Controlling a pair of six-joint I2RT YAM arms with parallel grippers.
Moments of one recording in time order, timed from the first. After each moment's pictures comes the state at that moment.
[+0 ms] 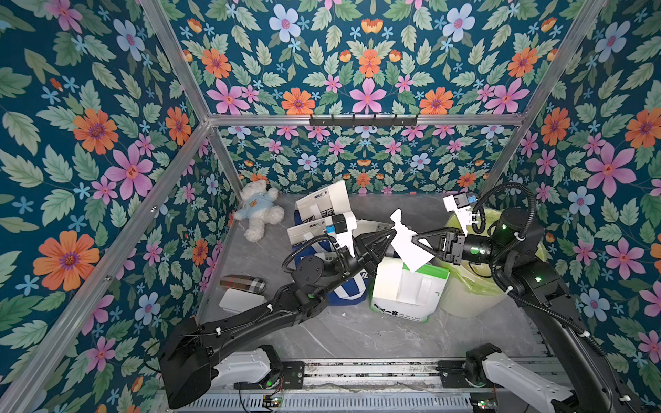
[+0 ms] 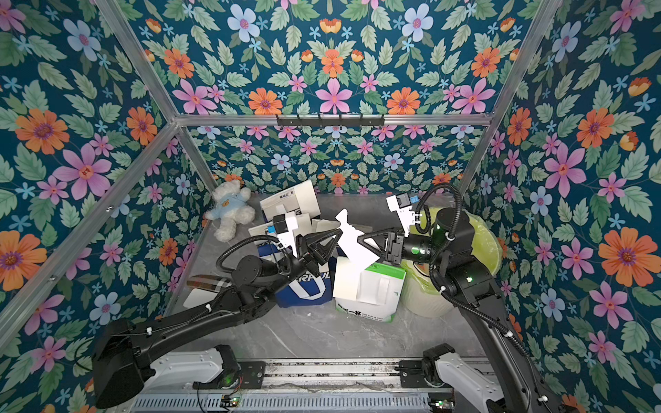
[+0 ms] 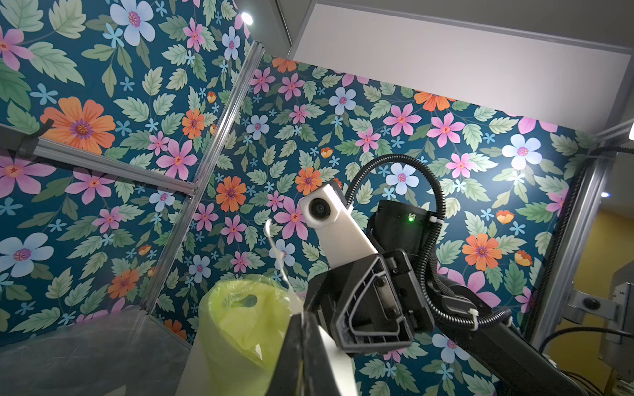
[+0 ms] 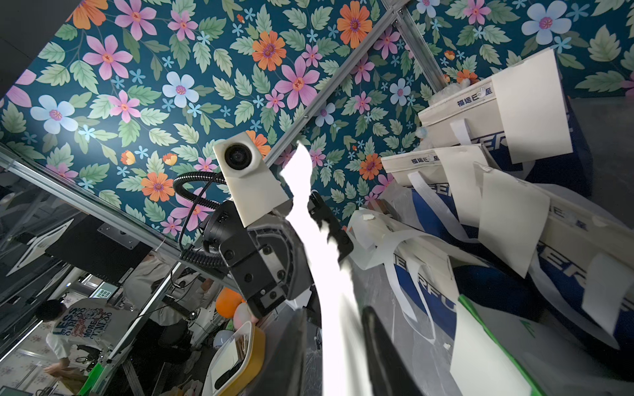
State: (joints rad) left arm -1.01 1.20 0.83 0.87 0.12 -0.54; right arm 0.34 0.96 1.23 -0.41 -0.93 0.62
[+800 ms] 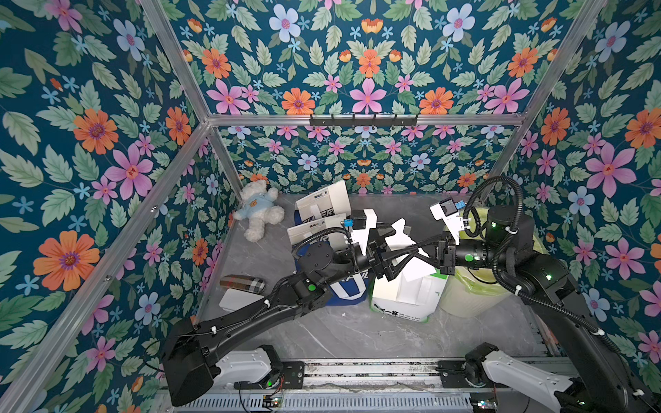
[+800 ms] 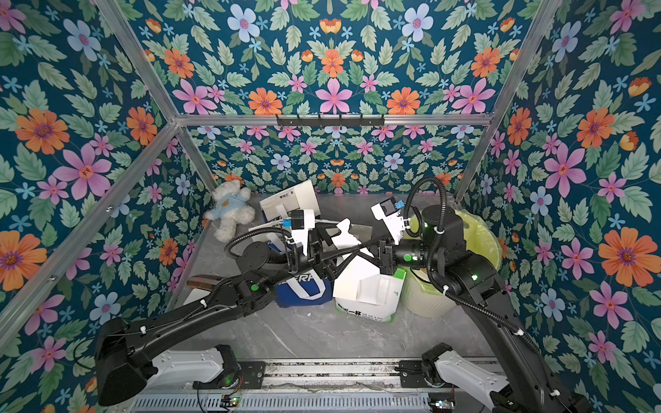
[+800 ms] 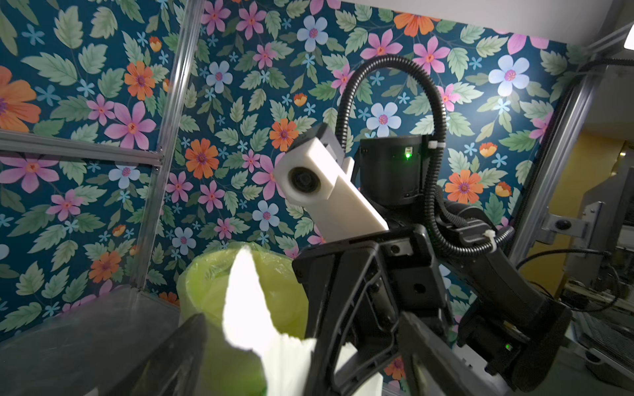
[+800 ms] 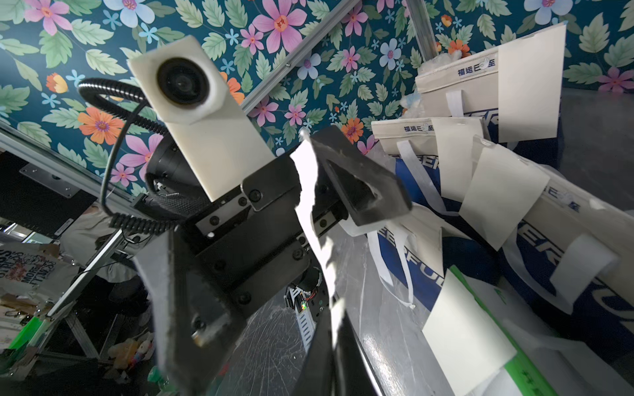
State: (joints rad) left arm -1.01 1.22 0.98 0.60 0.33 -0.42; right arm 0.47 1.01 1.41 -0.76 -0.79 0.34
